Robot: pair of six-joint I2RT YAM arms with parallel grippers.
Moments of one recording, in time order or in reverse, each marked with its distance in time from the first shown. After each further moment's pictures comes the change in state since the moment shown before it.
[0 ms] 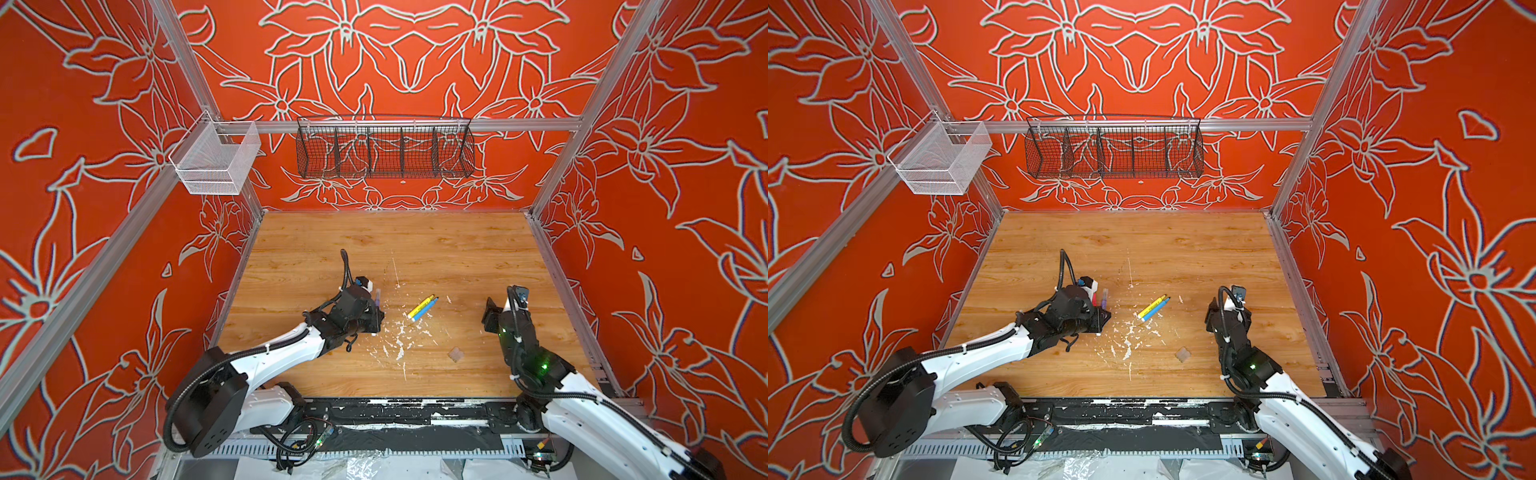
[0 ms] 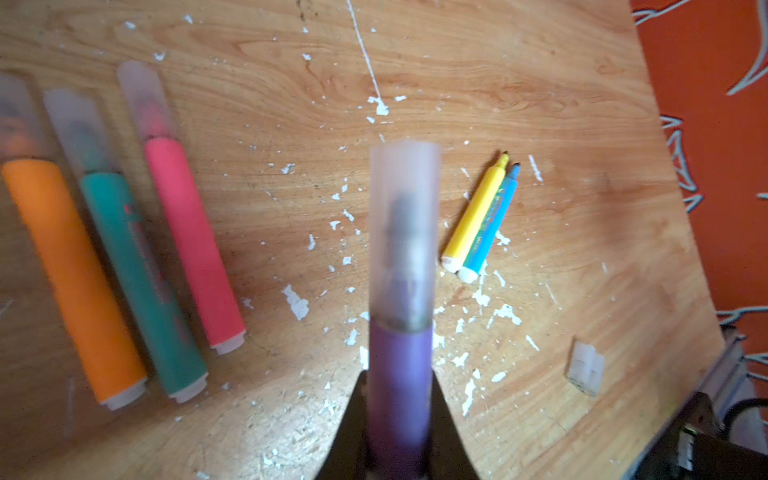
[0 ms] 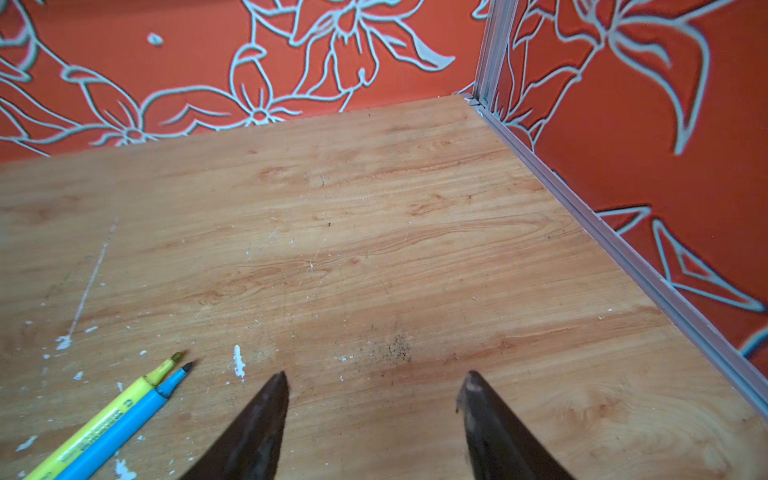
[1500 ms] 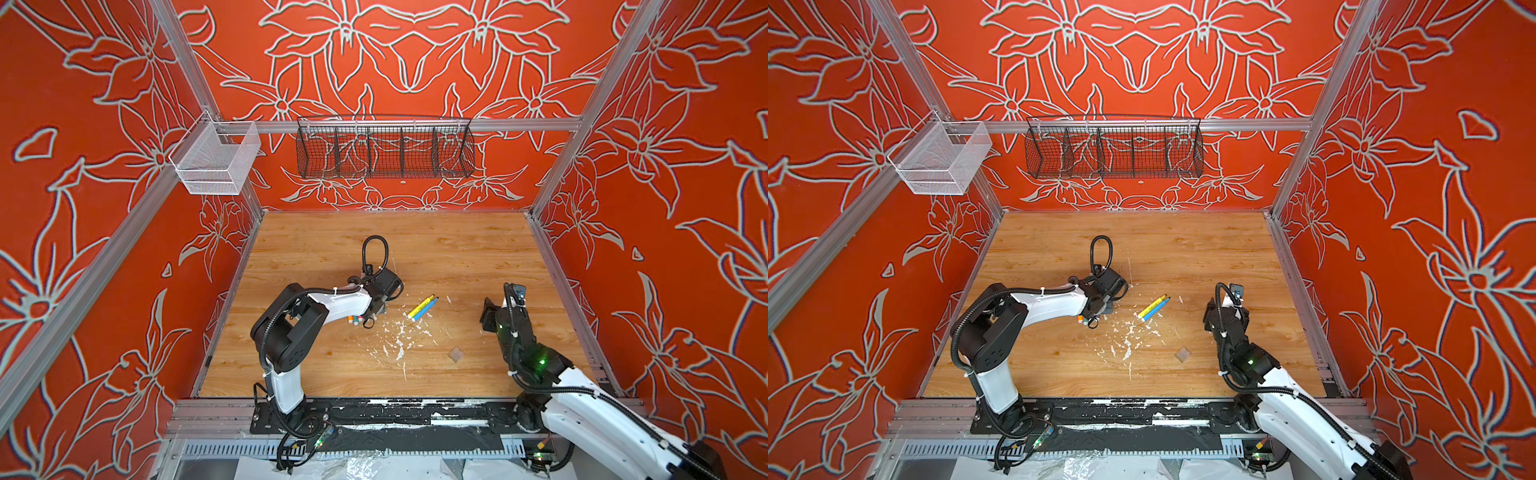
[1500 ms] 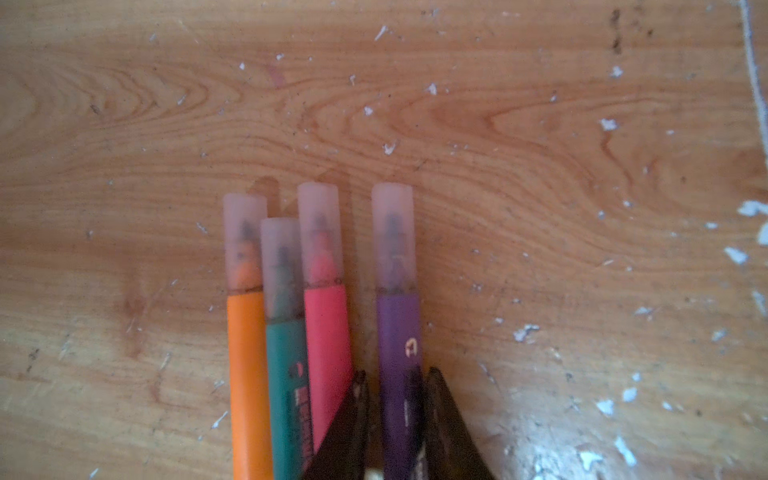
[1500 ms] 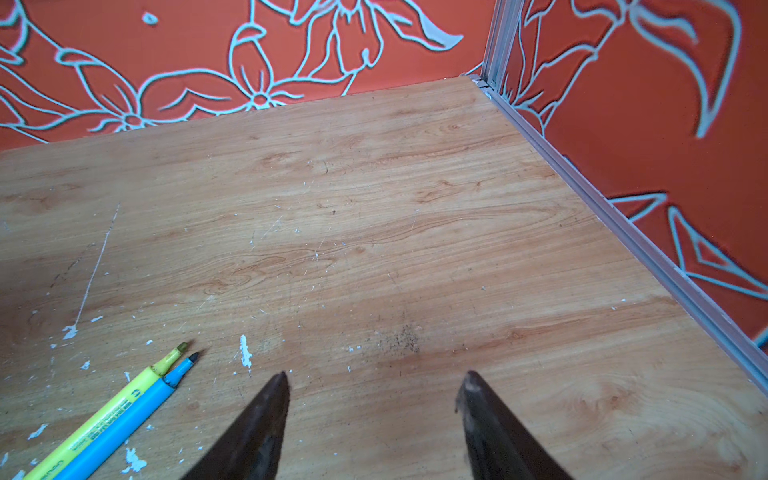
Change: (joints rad) left arm 0.000 0.537 0.409 -0.311 -0.519 -0.039; right arm -0.003 0.113 0.050 -0.027 -0.029 0.038
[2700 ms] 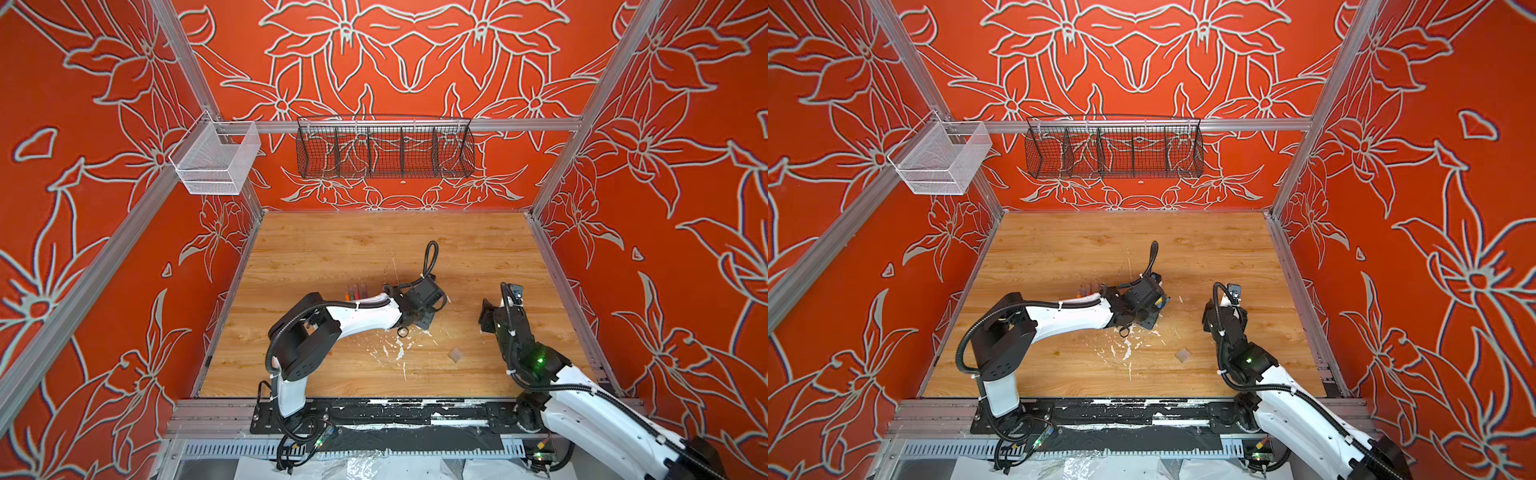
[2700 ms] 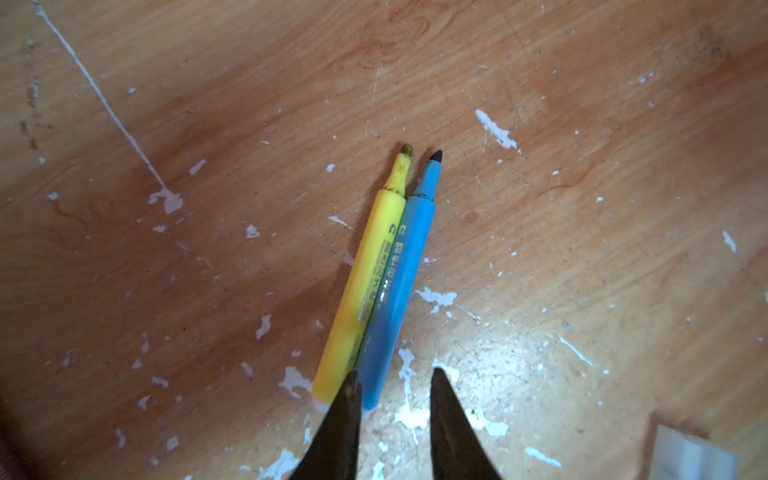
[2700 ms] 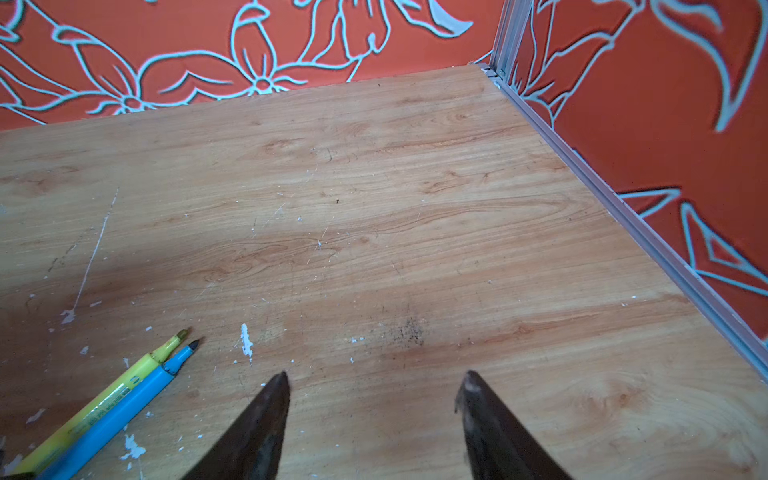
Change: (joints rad) left arm -0.279 0.073 0.219 0.060 0.280 0.274; right arm 0.000 0.026 0.000 0.002 -0.024 -0.006
